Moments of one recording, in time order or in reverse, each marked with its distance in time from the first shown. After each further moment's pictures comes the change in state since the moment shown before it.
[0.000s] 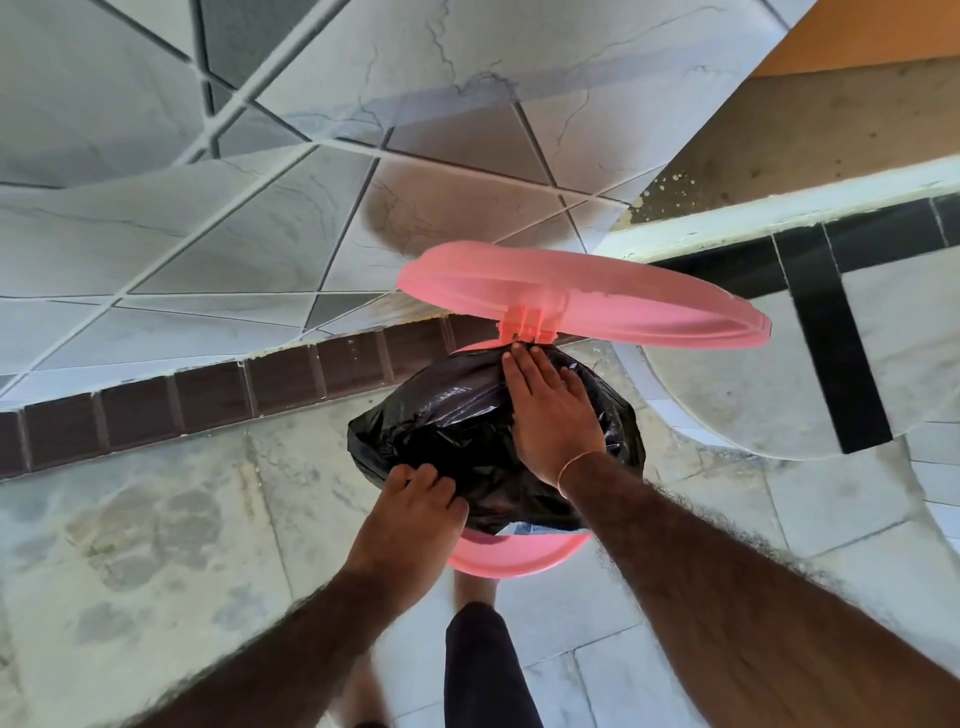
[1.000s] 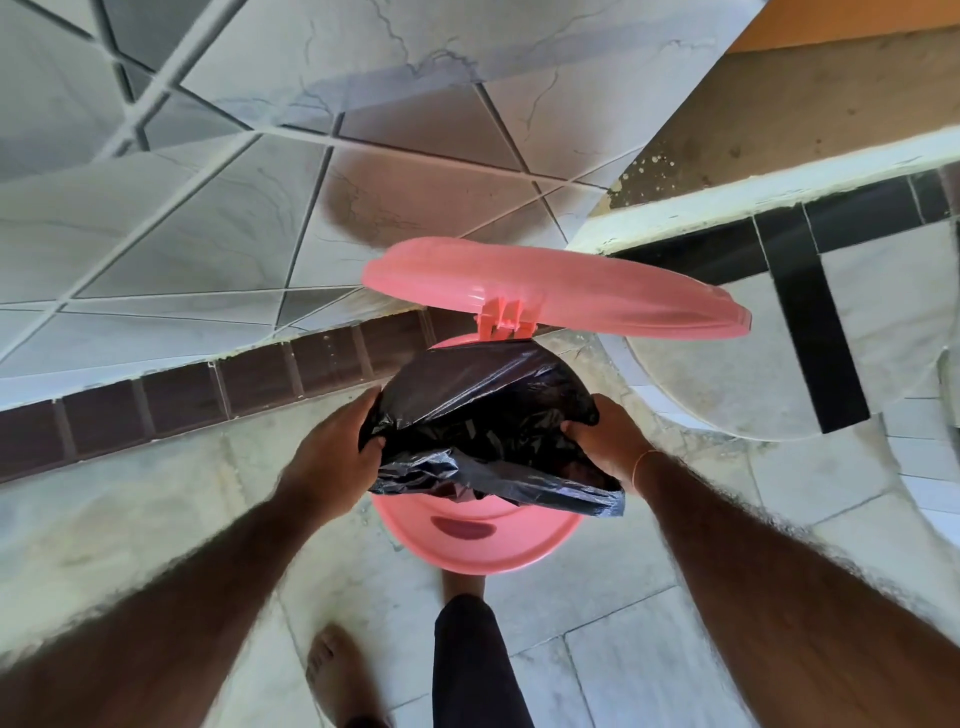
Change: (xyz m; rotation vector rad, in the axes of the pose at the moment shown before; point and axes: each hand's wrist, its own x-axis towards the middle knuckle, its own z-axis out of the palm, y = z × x) left_hand 0.029 -0.078 0.017 -0.748 -0.021 -0.577; right_hand -0.028 0.074 0.013 0.849 -0.184 0.682
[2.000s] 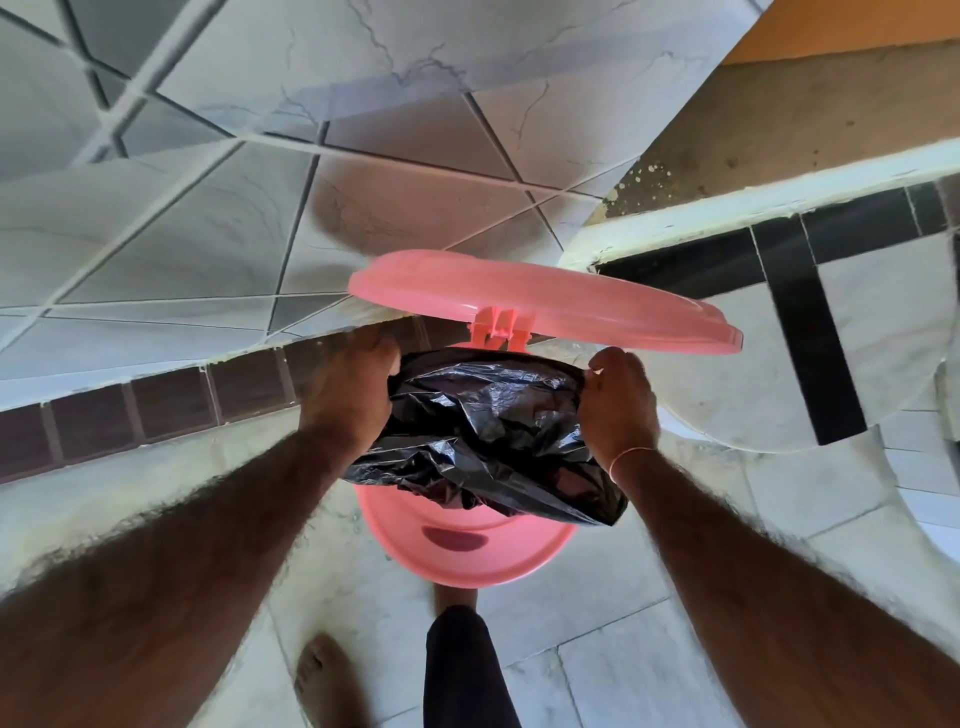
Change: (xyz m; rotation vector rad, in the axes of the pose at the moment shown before) left_hand 0.050 0.060 -0.024 0.339 0.295 0.180; right_hand -0.001 -0.037 -0.018 -0.252 0.521 -0.294
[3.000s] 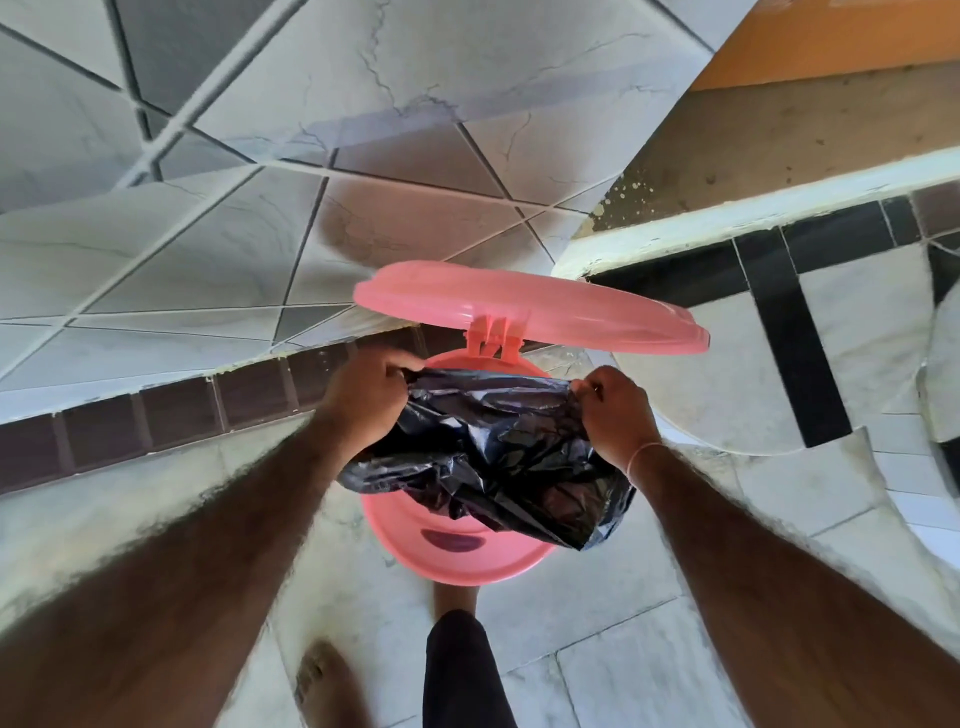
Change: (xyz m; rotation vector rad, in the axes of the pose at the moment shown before) left_hand 0.000 0.020 -0.014 -0.527 -0.141 -0.209; right_hand -0.003 0.007 -0.023 0.186 -0.243 0.104
